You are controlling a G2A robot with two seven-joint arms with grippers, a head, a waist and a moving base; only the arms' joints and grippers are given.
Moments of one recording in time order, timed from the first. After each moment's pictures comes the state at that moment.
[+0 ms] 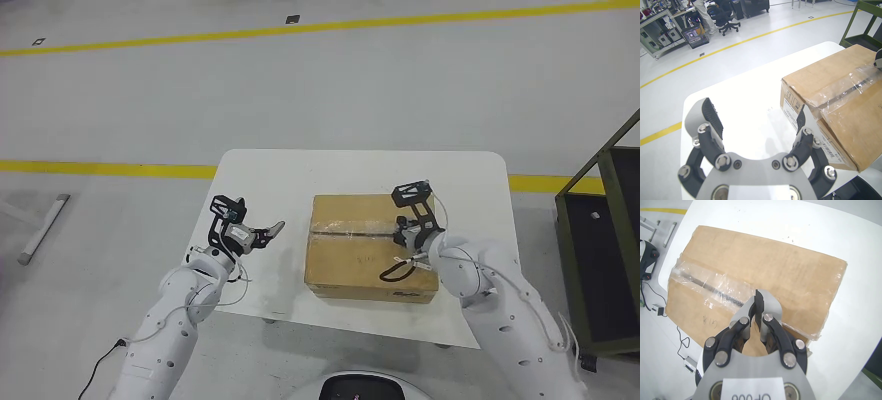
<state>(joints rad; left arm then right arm) 1.10 -1.24 -1.28 -1.33 1.28 -0.35 0.01 -1.06 -1.18 1.23 -1.77 -1.04 0.14 1.06</state>
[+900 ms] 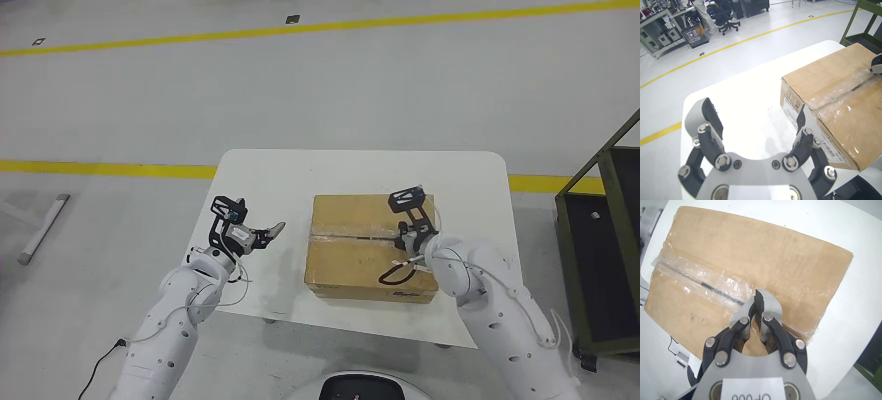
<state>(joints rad) 1.11 -1.23 -1.27 -1.33 1.28 -0.35 0.01 -1.05 -1.19 1.19 -1.72 -1.12 0.13 1.09</state>
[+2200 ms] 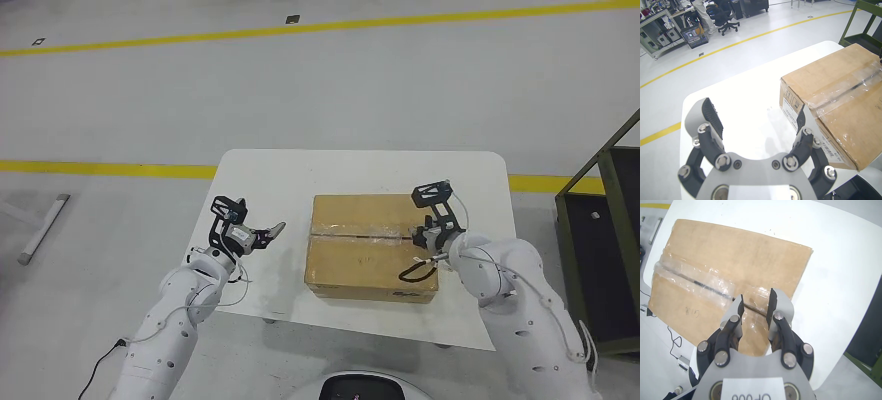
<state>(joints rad) 1.10 -1.23 -1.27 -1.33 1.28 -0.36 0.01 -1.12 -1.17 1.35 -1.83 -1.11 0.09 1.15</state>
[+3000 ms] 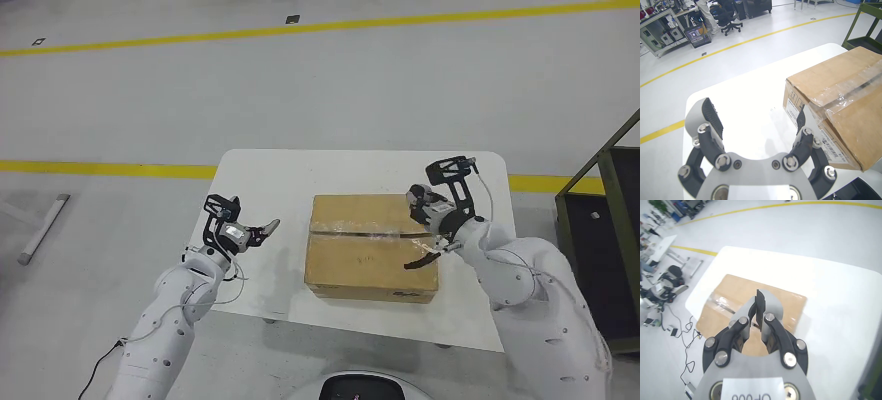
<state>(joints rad) 1.11 -1.23 -1.30 -1.33 1.27 -0.35 0.02 -1.12 -1.18 1.36 -1.90 -0.86 -0.02 0.83</state>
